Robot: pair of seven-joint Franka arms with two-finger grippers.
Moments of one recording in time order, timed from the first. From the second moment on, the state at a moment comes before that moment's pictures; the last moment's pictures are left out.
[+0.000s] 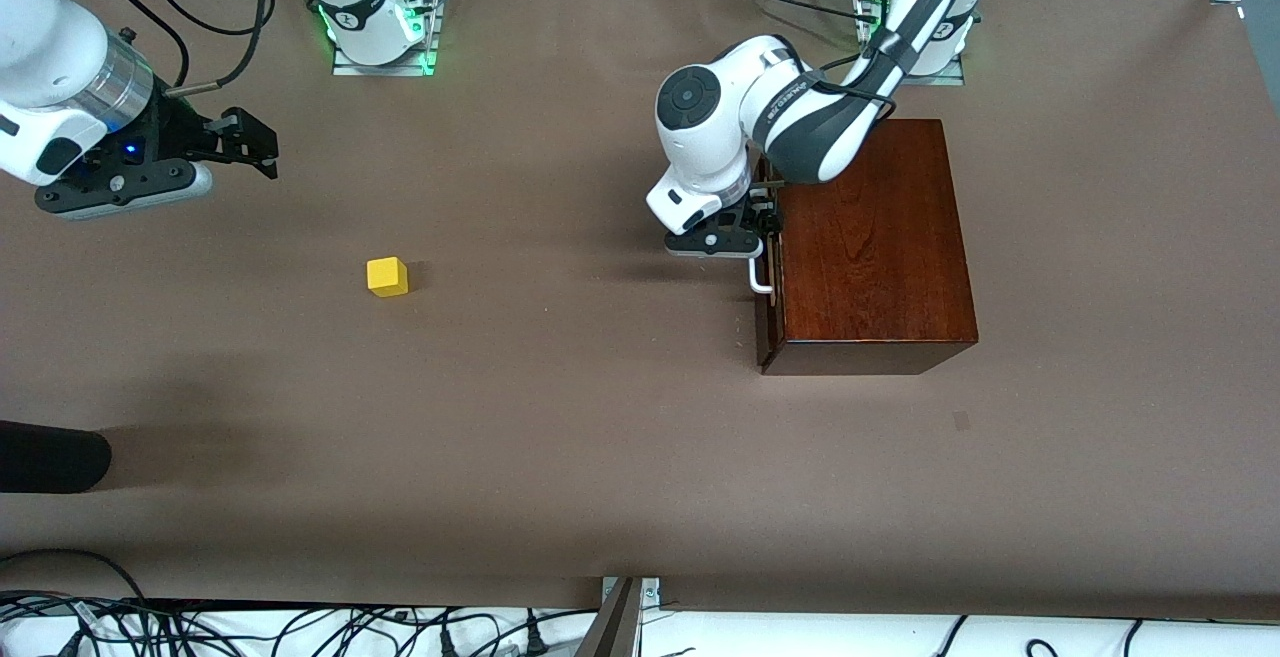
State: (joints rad) left arm -0.46 0.47 -0.33 -1.76 0.36 2.00 -0.85; right arm 0.24 0.03 -0.07 -1.61 -0.02 1.57 -0.07
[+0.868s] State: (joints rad) left arm -0.50 0.52 -0.33 -1.74 0.37 2.05 -0.90; right arm 0.24 0.03 -0.06 -1.61 -0.02 1.57 -0.07
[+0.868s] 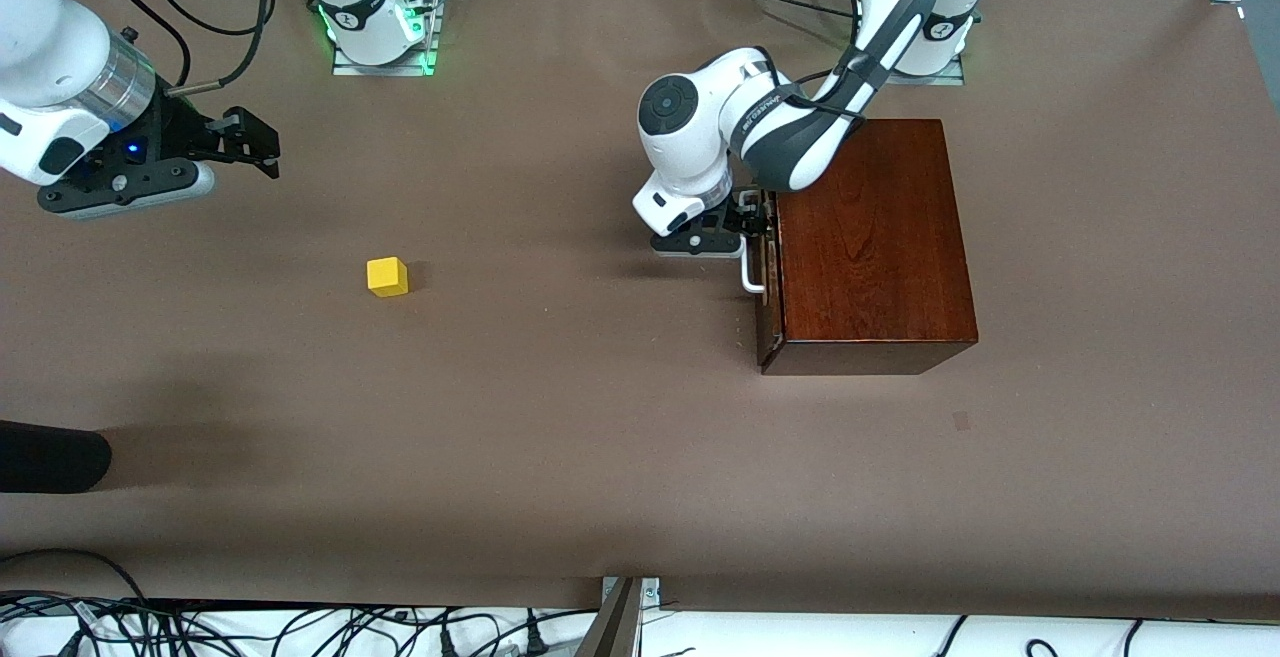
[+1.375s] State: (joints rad) left arm -0.57 0.60 -0.32 -1.60 0.37 2.03 -0.94; right arm 0.24 0.03 -0.06 -1.61 -0.02 1.57 -0.07
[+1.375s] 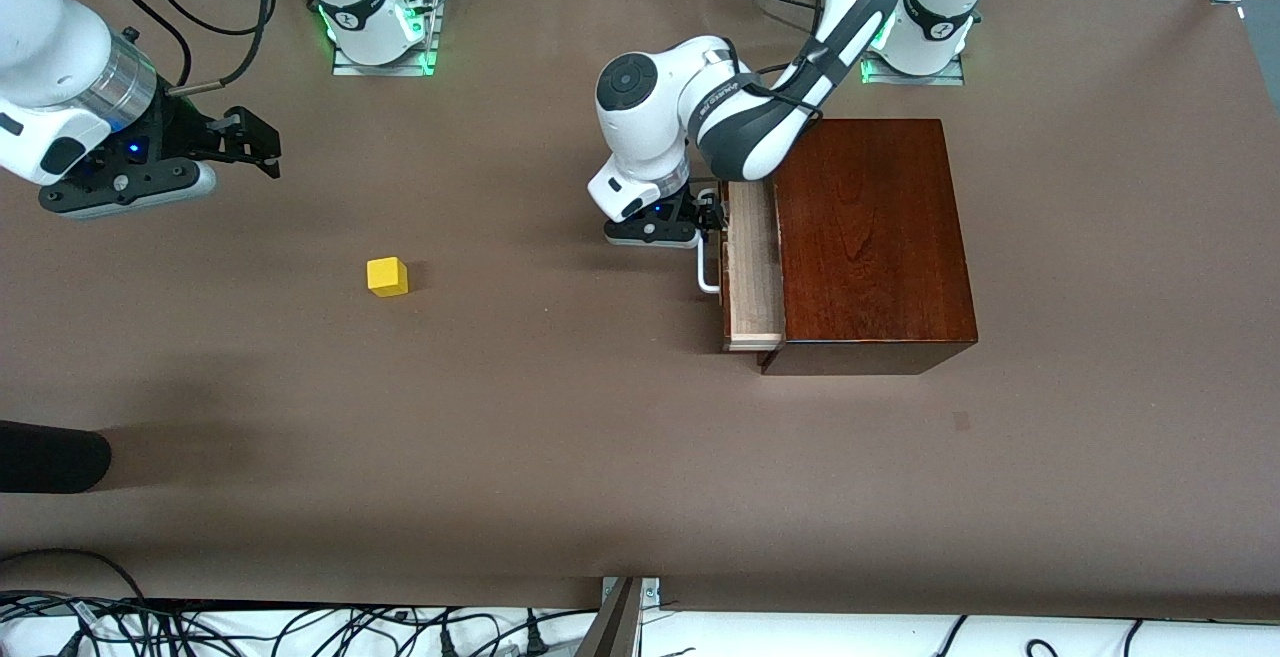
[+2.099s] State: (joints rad) left arm -0.61 0.64 -0.33 -1.51 0.35 2.03 -0.96; right arm 0.25 0.03 -0.04 -1.59 -0.02 1.62 -0.07
